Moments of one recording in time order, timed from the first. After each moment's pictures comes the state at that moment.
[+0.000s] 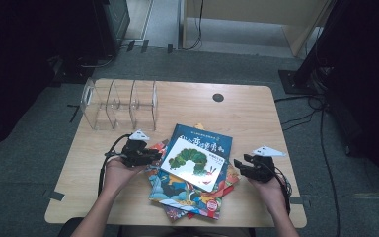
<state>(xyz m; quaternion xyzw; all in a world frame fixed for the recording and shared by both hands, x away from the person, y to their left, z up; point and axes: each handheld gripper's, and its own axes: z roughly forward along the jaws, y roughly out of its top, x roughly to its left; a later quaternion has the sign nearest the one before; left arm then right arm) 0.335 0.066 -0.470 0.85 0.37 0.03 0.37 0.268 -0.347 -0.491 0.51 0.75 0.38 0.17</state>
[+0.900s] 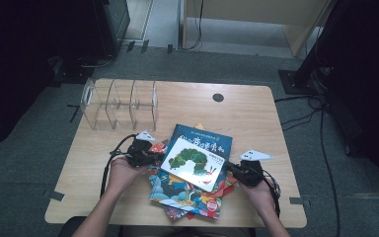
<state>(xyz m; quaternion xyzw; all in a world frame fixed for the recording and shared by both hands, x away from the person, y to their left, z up) 0.336 0.052 -0.475 0.86 0.36 0.00 0.35 0.260 -0.311 -0.492 0.48 0.77 0.40 0.12</state>
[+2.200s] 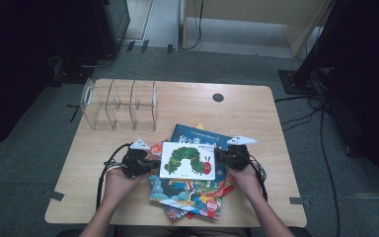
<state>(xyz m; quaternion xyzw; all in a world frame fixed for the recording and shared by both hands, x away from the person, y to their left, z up) 0.305 0.064 -0.476 0.85 0.39 0.01 0.36 0.313 -0.284 -0.495 0.47 0.77 0.41 0.12</state>
